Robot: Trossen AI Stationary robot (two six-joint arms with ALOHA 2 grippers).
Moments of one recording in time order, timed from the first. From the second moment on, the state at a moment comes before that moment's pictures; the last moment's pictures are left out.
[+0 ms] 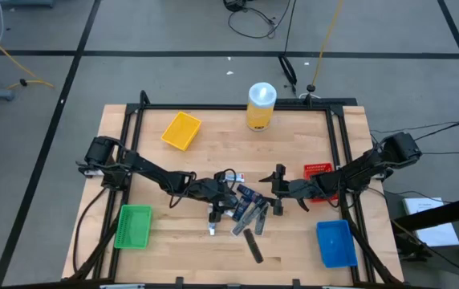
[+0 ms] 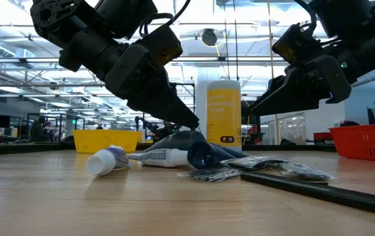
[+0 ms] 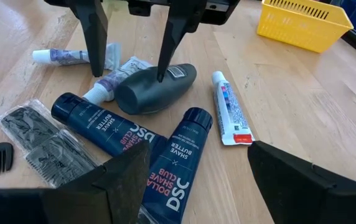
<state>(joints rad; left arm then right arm) -0.19 1.82 0.83 0.42 -0.05 -0.03 0.28 1.47 0.38 0.63 0.39 0.07</state>
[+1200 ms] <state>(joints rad) -0.19 1.82 0.83 0.42 -0.05 -0.05 0.28 1.47 0.38 0.63 0.39 0.07</state>
